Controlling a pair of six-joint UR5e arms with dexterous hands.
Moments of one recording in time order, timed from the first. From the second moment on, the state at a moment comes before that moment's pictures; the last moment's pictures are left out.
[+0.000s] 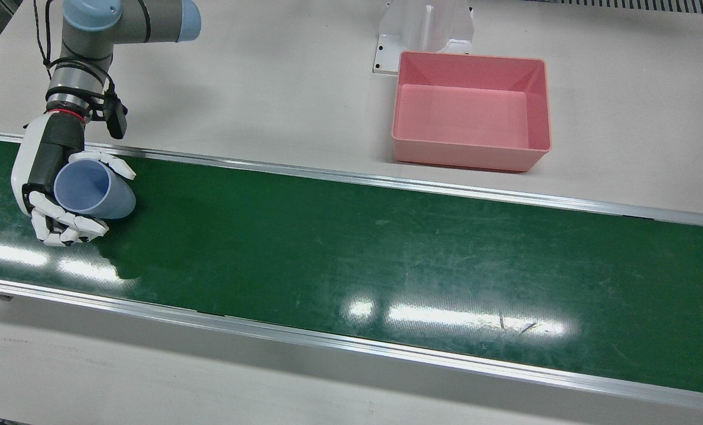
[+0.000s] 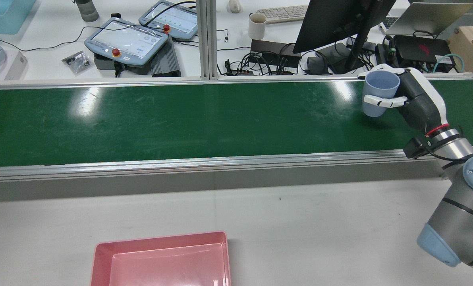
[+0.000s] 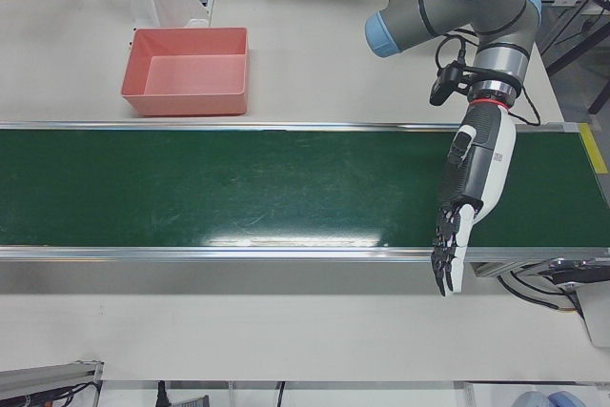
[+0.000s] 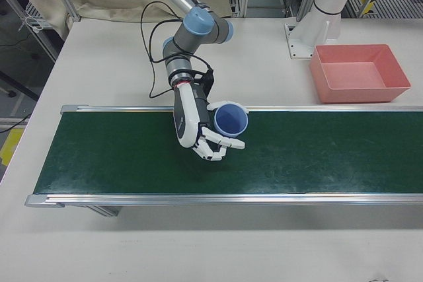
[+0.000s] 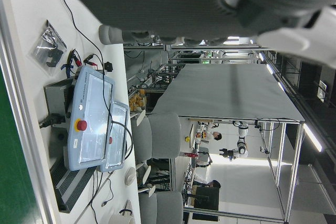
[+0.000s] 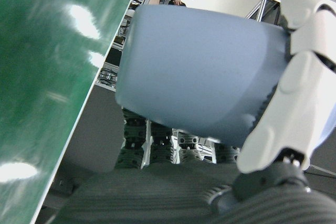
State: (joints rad) left arm -1.42 -1.80 -1.69 0.26 1.80 0.00; right arm 0.87 -1.52 1.89 -3.23 -0.99 -0.49
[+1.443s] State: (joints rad) left arm -1.42 -1.80 -1.69 0.26 1.80 0.00; right arm 0.34 -1.34 2.20 -3.23 -0.95 -0.97
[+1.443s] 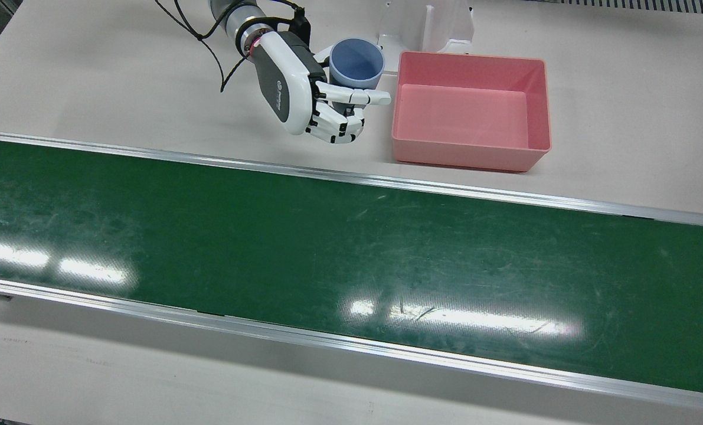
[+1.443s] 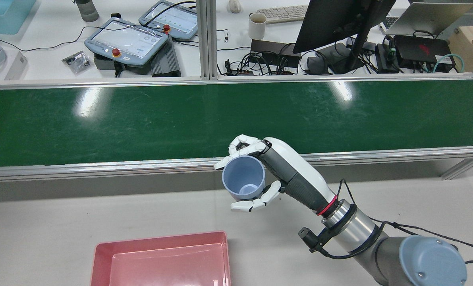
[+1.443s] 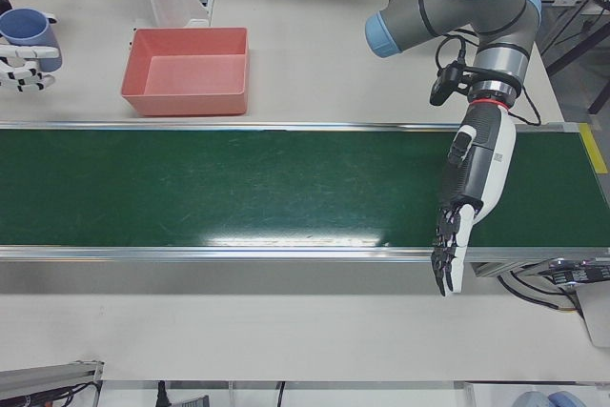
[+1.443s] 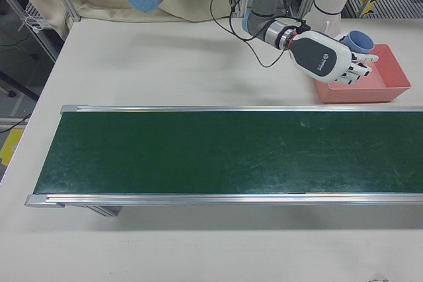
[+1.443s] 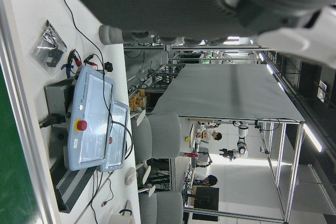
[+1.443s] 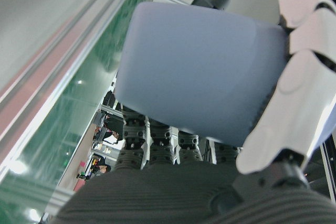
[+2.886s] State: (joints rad) left arm -1.42 -1.80 -1.69 0.26 1.80 0.00; right arm 0.08 -1.33 2.19 -3.15 -0.95 -1.20
